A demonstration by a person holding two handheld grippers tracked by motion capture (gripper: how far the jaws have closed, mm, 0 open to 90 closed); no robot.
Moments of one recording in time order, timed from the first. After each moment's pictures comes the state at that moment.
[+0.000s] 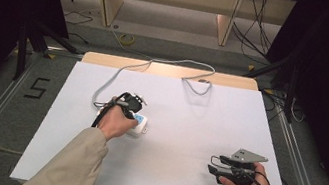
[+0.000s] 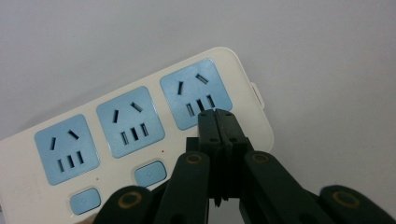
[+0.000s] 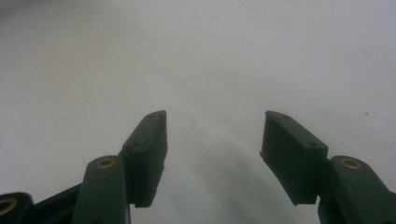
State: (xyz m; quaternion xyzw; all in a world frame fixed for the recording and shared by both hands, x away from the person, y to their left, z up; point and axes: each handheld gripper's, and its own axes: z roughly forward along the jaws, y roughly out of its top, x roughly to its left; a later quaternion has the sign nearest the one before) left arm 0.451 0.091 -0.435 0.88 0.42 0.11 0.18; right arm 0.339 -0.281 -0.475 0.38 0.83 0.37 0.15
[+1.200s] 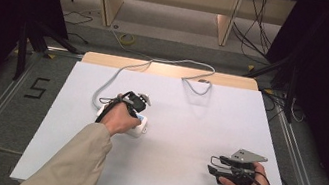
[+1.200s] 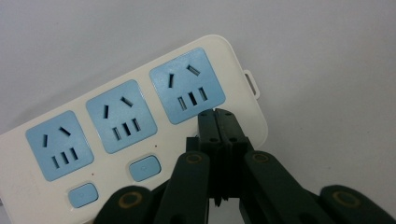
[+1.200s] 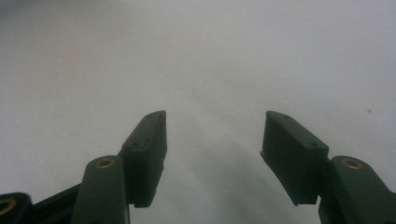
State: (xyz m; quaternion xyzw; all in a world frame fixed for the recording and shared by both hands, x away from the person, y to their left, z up) left arm 0.459 0.081 -0.430 0.89 0.42 0.09 0.13; right arm 0.340 -0.281 -0.475 0.38 0.84 0.37 0.15
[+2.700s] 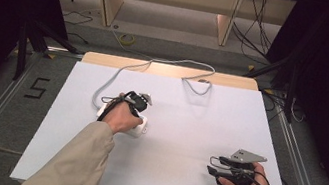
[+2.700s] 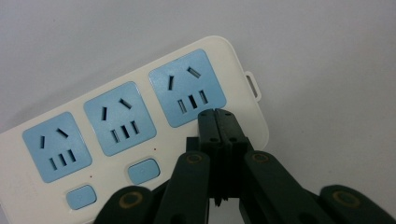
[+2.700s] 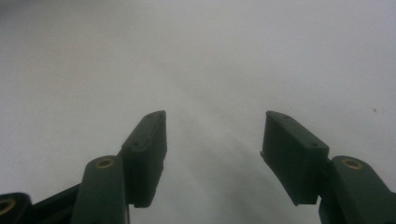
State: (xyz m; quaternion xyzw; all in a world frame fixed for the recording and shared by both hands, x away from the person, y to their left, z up) left arm 0.463 0.076 -0.432 0.89 0.42 0.09 0.12; right arm 0.340 -0.281 -0.477 0.38 0.84 0.37 0.14
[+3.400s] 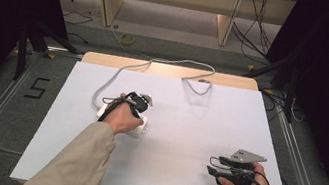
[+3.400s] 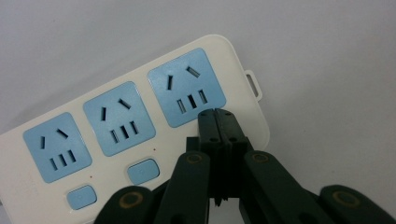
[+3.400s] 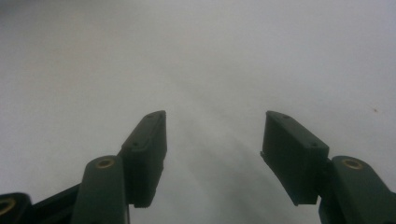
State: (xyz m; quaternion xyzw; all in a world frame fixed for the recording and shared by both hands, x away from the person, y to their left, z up) left arm 0.462 0.074 -0.433 0.90 0.42 0.09 0.11; right arm 0.340 -0.281 -0.477 0.38 0.84 0.37 0.14
